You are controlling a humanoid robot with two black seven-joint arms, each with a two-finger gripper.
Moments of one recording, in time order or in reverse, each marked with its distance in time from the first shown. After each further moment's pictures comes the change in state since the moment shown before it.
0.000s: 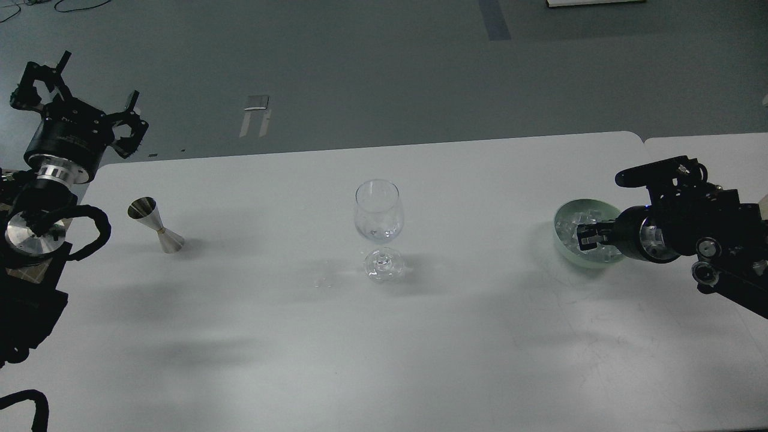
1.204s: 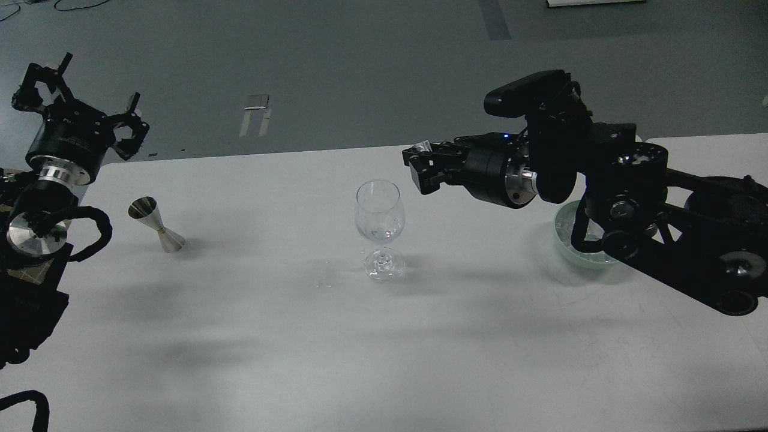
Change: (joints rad) left arm 0.003 -0.001 0.002 -0.001 0.005 0.008 0.000; right arm 0.205 0.357 0.172 0.280 0.005 0.000 -0.076
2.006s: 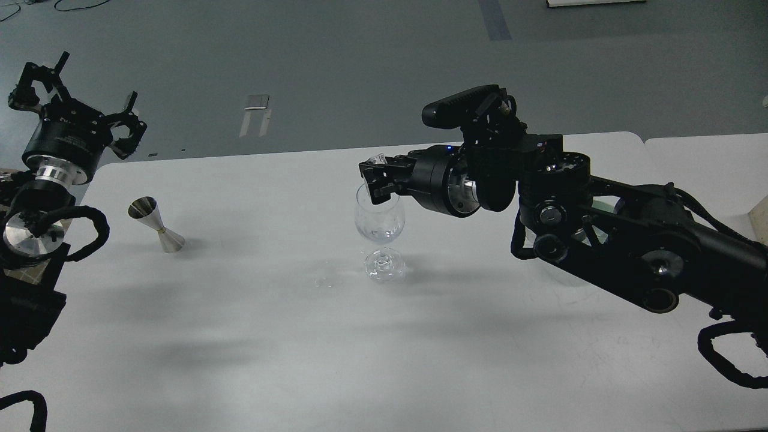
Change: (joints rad) left arm 0.000 0.005 -0.003 0.000 -0.003 -0.006 0.002; right arm 0.004 0.176 -0.028 -0.130 -0.013 0.000 -0.044
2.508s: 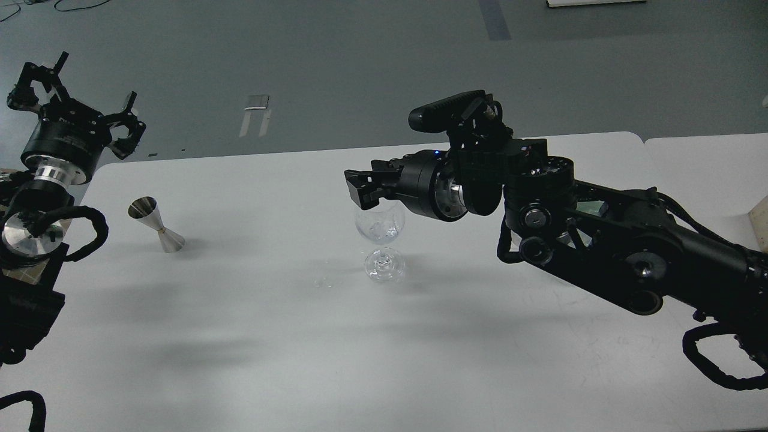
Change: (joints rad) left arm 0.000 0.003 0.001 0.002 0.001 -0.002 0.001; right arm 0.000 0.033 0.001 -0.015 0.005 0.000 -0.015
